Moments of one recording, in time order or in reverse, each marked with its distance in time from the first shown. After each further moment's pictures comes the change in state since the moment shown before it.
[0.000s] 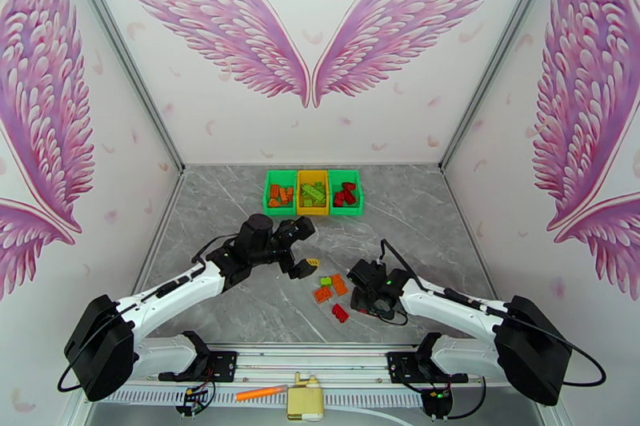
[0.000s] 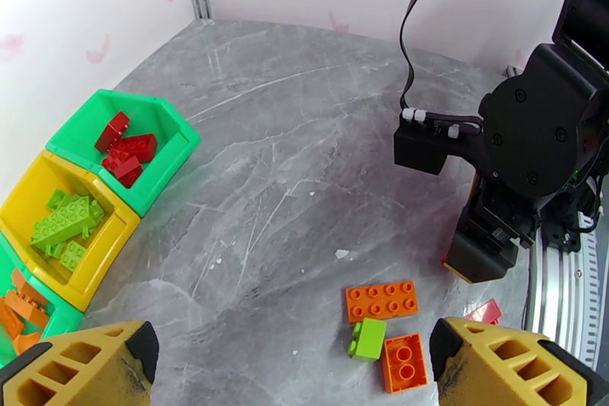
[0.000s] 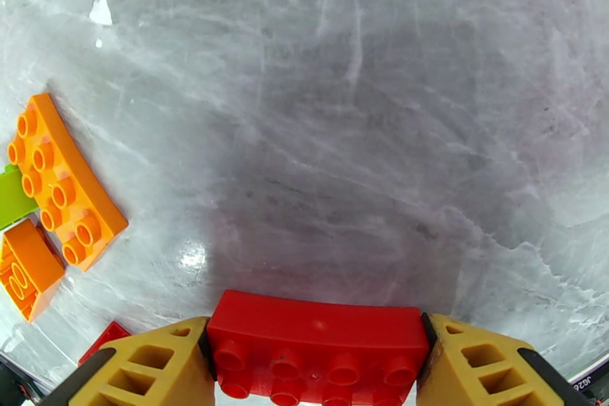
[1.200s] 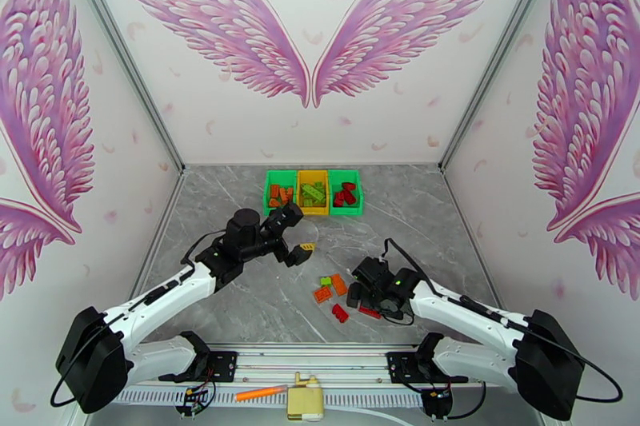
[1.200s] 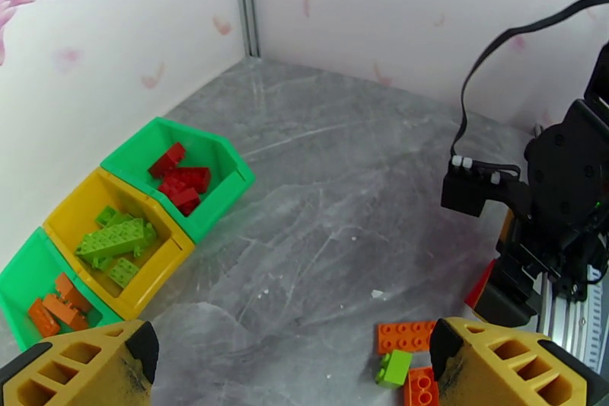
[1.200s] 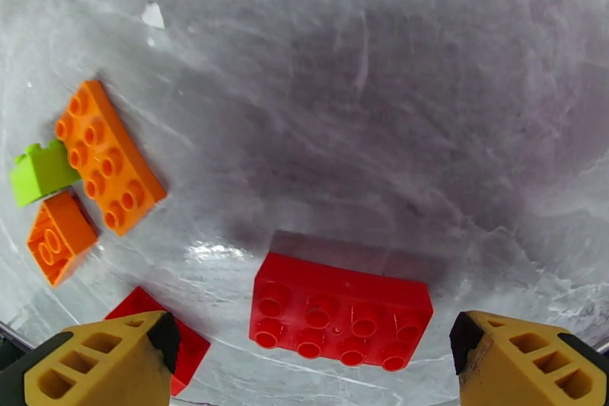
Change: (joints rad) left arm 0.047 -0.064 0.005 0.023 -0.019 -0.043; right arm 0.006 -0.052 0.011 -0.069 -0.029 -0.017
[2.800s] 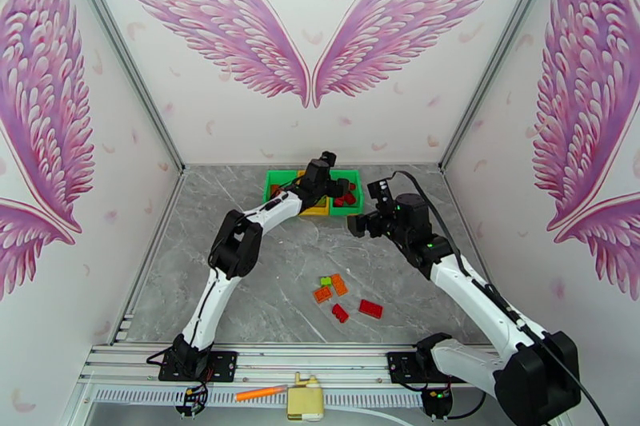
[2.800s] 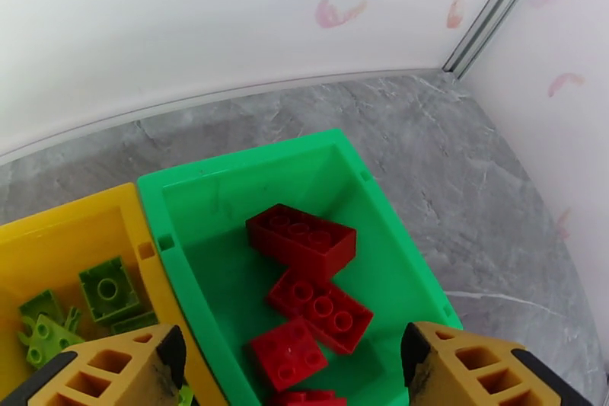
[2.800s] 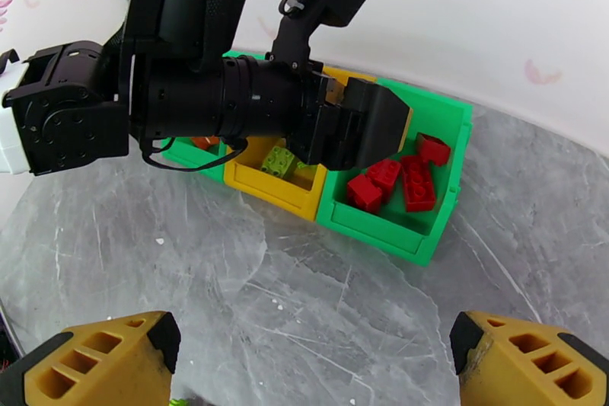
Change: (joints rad) left arm 0.044 1.149 1.155 -0.119 -0.333 -0.519; right arm -0.478 -0.003 0.303 0.570 -0.304 -0.995
